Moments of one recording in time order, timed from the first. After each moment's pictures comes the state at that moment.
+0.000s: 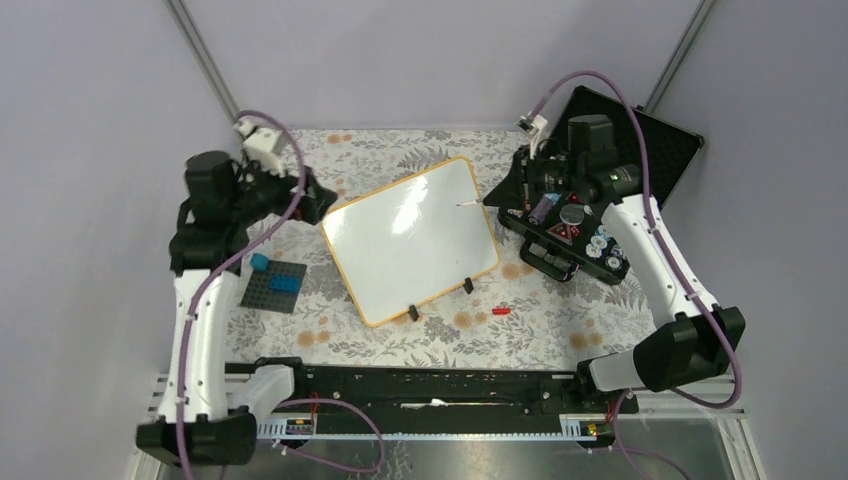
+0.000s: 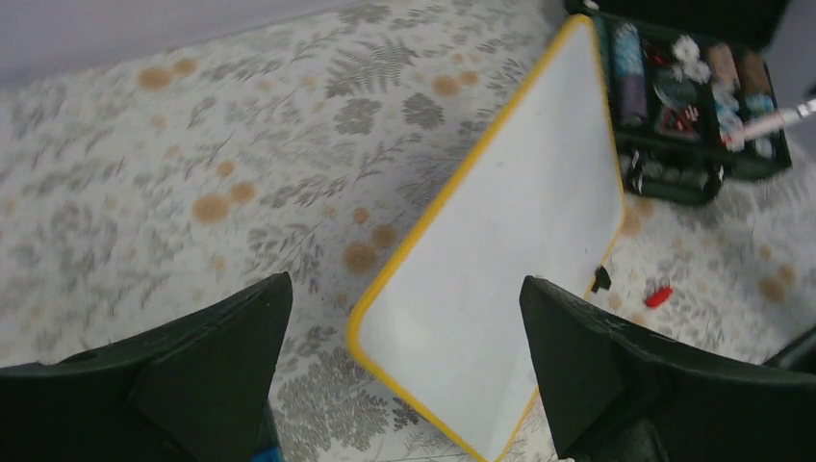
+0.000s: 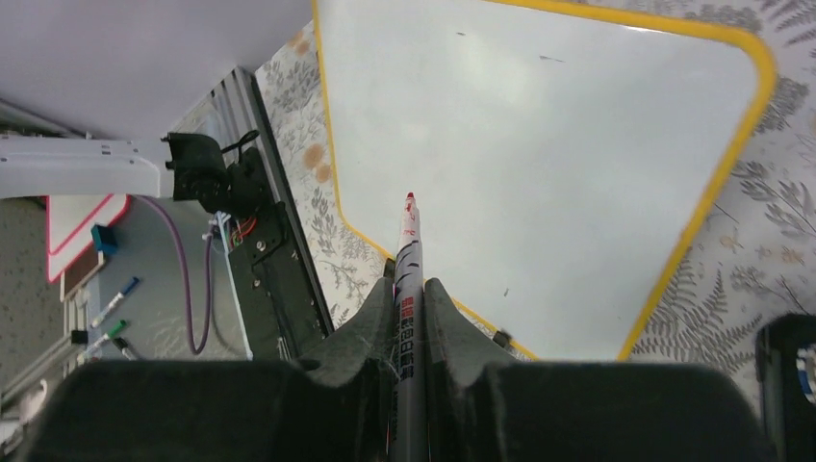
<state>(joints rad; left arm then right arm) -0.05 1.05 1.32 -0.66 0.56 0.10 0.20 1.38 1.40 -0.64 -0.98 -0.03</state>
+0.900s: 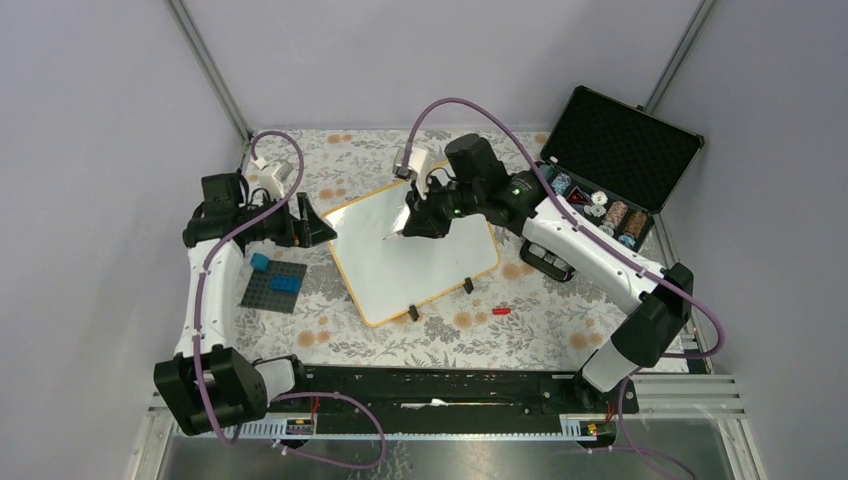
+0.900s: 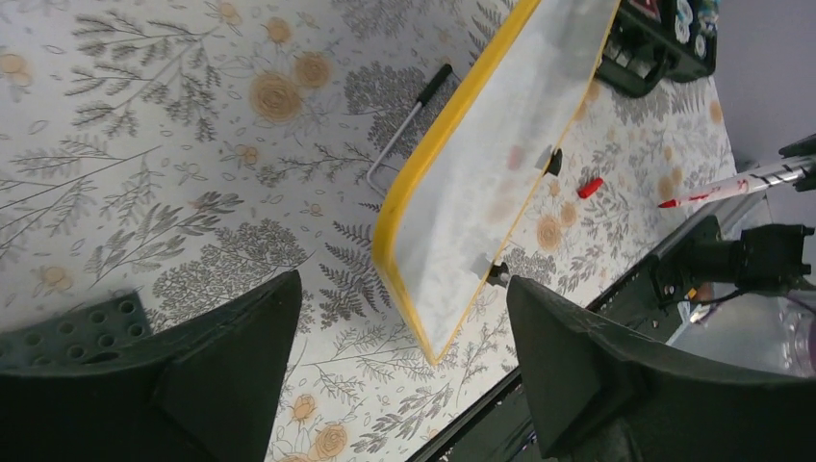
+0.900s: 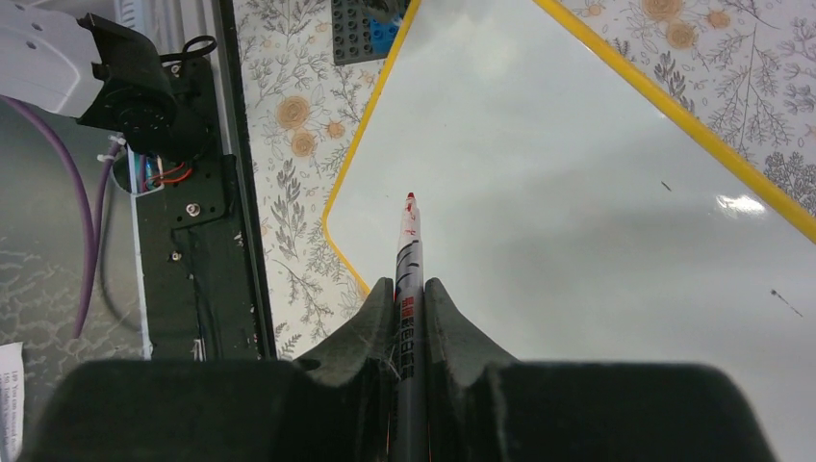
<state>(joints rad) 0.26 1.16 1.09 -0.81 0.86 0.13 0.77 1.60 1.60 -0.62 -0.56 -0.21</state>
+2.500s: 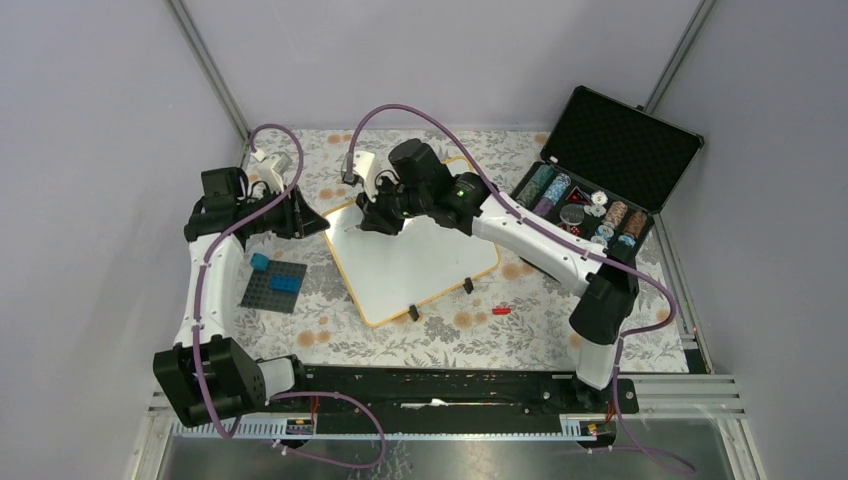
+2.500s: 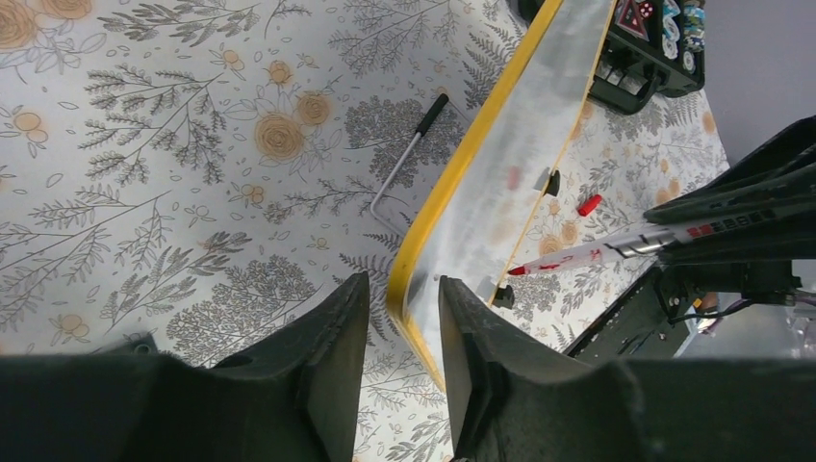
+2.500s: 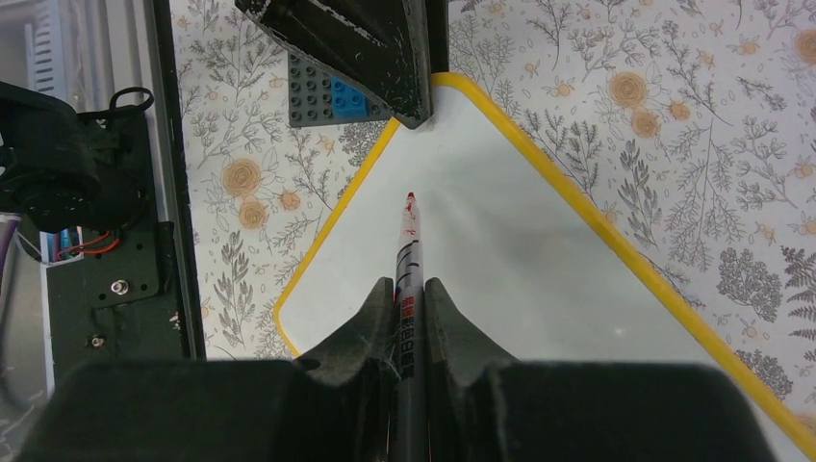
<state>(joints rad) 0.23 1.21 1.10 -0.72 0.88 0.12 0.93 1.84 1.82 -0.53 -0.37 -0.23</state>
